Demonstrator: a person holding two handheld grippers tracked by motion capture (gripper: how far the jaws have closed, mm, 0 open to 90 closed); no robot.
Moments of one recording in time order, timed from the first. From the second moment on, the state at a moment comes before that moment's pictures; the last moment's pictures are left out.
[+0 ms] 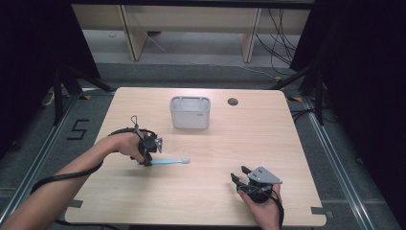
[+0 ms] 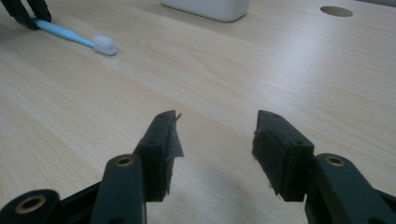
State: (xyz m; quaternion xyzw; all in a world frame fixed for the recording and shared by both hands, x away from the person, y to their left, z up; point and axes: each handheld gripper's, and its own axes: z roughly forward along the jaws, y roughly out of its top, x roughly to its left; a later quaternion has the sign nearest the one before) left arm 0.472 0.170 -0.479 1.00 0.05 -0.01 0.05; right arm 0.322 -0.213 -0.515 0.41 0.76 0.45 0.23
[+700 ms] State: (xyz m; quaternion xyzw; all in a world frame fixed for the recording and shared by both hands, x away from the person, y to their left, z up) left arm 0.468 0.166 -0.479 1.00 0.05 0.01 0.04; right arm 0.322 -0.213 -0.515 0.40 0.76 0.45 0.24
